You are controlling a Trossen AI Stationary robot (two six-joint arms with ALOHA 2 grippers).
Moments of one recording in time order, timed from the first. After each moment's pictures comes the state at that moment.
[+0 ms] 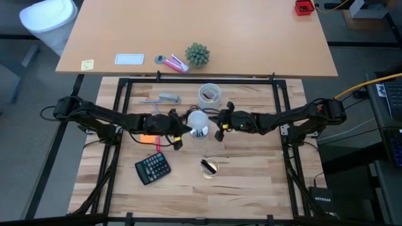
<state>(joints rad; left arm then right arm) -0.05 1.35 0.73 0.15 -0.26 -0.20 0.00 1.45 0.71 0.34 0.34 0.11</state>
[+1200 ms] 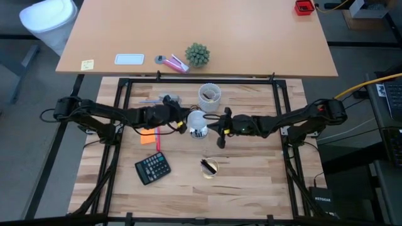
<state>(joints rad) 0.05 1.35 0.73 0.22 -0.51 -0.12 0.06 1.44 0.71 0.36 0.23 0.15</state>
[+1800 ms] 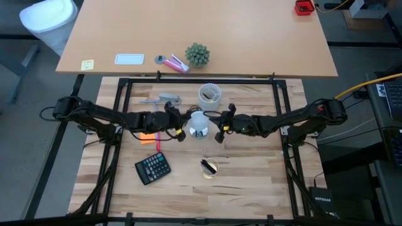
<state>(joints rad) -0.05 1.35 0.73 0.19 -0.49 -0.19 0.05 1.44 0.71 0.35 0.40 0.15</state>
